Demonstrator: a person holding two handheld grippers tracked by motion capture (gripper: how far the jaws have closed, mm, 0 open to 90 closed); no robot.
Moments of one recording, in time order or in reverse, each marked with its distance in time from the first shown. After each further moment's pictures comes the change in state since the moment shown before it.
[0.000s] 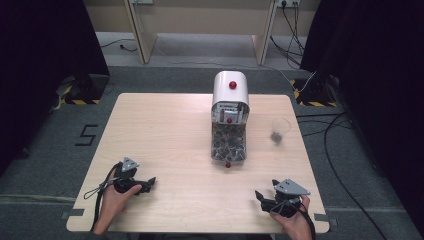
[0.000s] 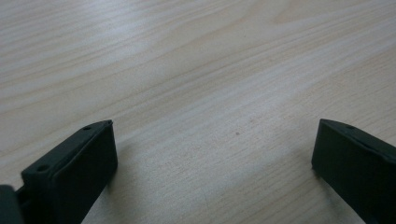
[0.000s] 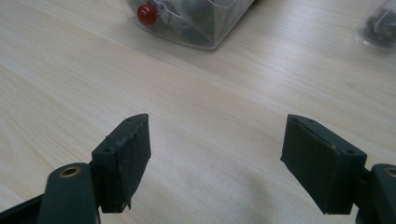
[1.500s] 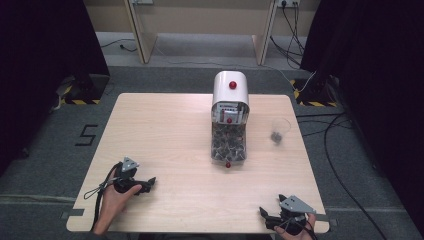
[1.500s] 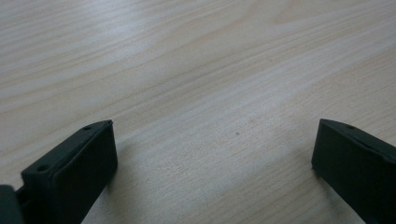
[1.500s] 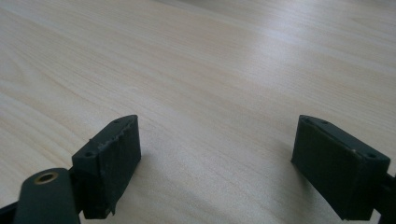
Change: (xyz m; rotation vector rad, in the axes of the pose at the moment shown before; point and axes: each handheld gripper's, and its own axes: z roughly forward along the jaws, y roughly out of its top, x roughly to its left) left arm 0.000 0.000 0.000 0.000 0.000 0.000; right arm 0.008 -0.043 -0.018 0.027 -0.010 0.014
